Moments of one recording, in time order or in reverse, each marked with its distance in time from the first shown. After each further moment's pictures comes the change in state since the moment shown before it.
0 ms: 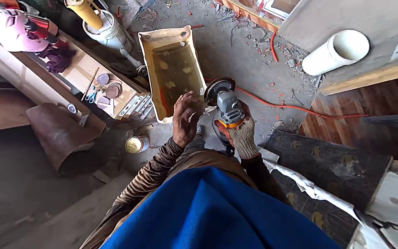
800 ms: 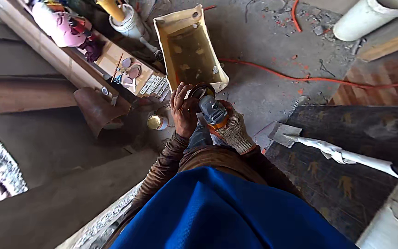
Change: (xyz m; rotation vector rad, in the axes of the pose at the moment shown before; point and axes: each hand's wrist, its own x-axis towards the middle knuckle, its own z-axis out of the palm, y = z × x) left_hand -0.156 0.112 -0.024 0.401 0.005 -0.043; right_hand -0.201 0.022 -0.023 0.049 -0.293 -0.044
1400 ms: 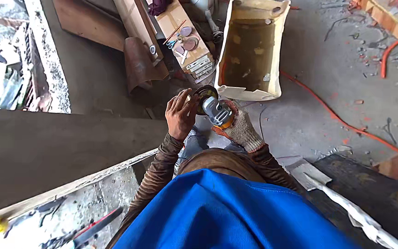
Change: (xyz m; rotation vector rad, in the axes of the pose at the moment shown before) left_hand -0.084 -0.102 -0.197 0.474 0.092 -0.257; right_hand 0.035 -0.083 0.166 0.025 -0.541 -0.254
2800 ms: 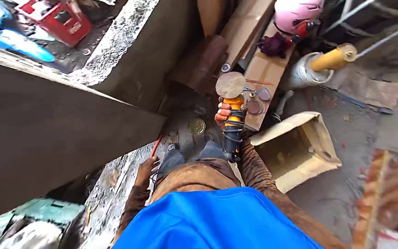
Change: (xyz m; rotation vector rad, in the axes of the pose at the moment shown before) left_hand -0.167 -0.219 0.022 -0.971 0.630 -2.067; right_hand 0.474 -0.111 0.302 1.589 -0.994 0.903
